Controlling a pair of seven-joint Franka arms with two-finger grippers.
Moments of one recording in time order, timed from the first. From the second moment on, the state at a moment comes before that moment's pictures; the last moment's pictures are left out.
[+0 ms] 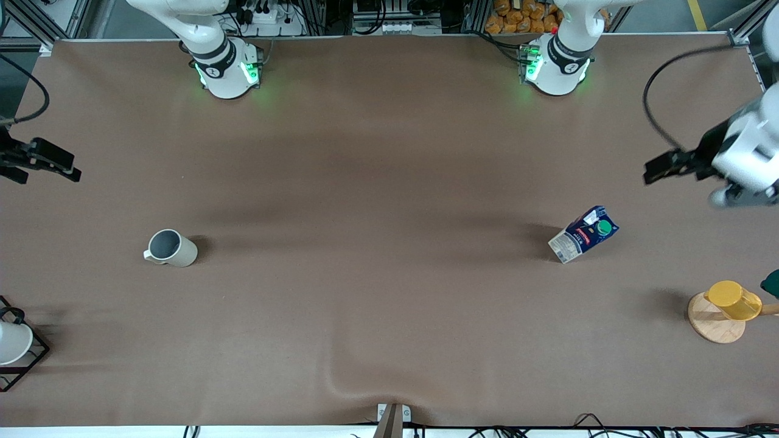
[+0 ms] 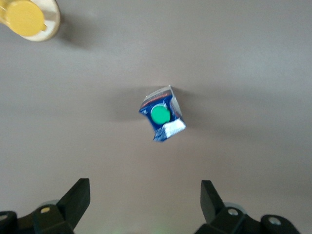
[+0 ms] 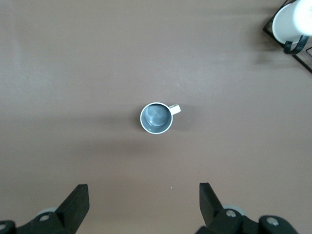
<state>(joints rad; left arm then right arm) 0.08 0.13 -0.16 -1.57 0.00 1.59 -0.22 -0.09 0.04 -0.03 -1.59 0.02 1.61 -0.13</state>
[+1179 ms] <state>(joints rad) 0.09 0.26 -0.16 -1.81 0.01 1.95 -0.54 -0.18 0.36 -0.03 -1.73 0.02 1.86 -0.25</state>
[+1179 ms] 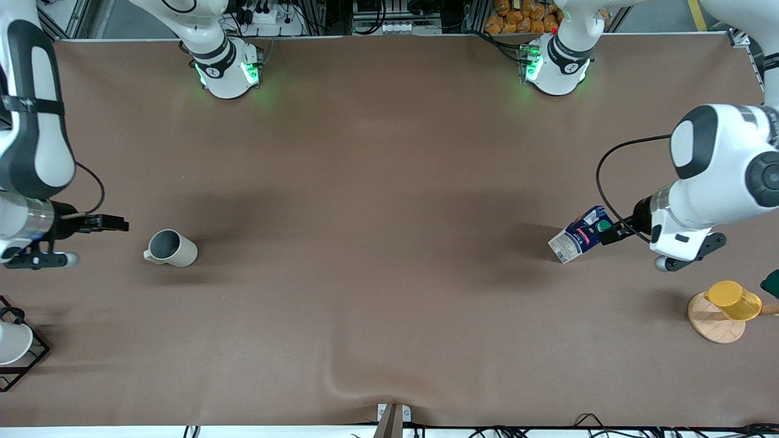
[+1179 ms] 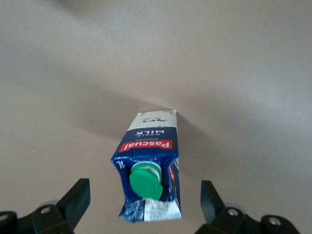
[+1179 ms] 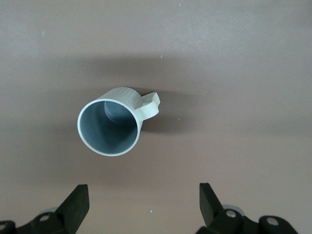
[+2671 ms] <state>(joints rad) 0.08 0.27 -0.16 -1.89 0.01 1.99 -0.63 -0.17 0.51 -0.02 -1.76 0.04 2.00 -0.25</state>
